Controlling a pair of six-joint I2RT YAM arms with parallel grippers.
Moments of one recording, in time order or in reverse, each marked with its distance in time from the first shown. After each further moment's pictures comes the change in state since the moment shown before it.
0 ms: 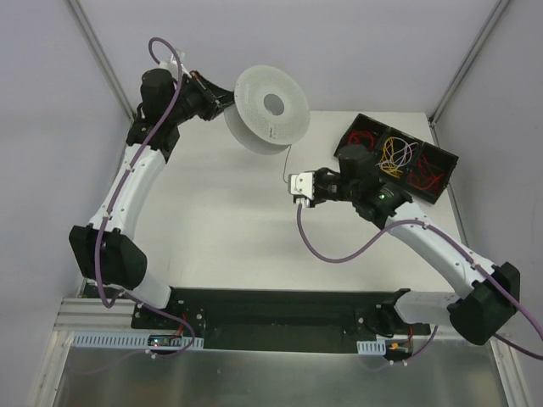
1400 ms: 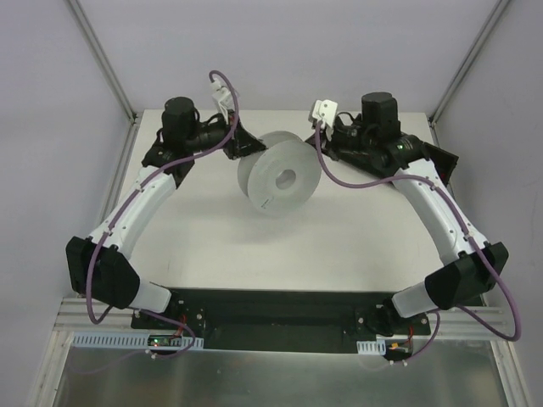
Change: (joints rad) left arm -0.169 -0.115 -0.254 -0.011 0.289 0.745; right arm -0.193 0.237 0.531 -0.301 -0.109 0.285
